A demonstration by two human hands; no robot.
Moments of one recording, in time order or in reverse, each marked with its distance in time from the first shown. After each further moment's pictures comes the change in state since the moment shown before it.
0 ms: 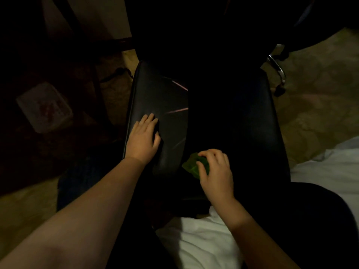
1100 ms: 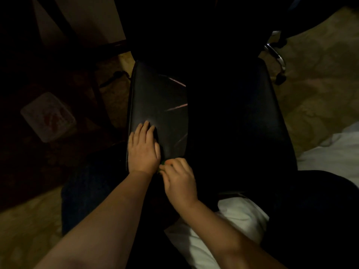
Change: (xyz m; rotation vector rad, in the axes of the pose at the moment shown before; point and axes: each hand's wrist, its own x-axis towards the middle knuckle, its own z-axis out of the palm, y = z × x) left_hand -0.034 0.003 0.011 0.139 0.098 -0.064; right_hand -0.027 -0.064 0.070 0.116 0.067 -0.196
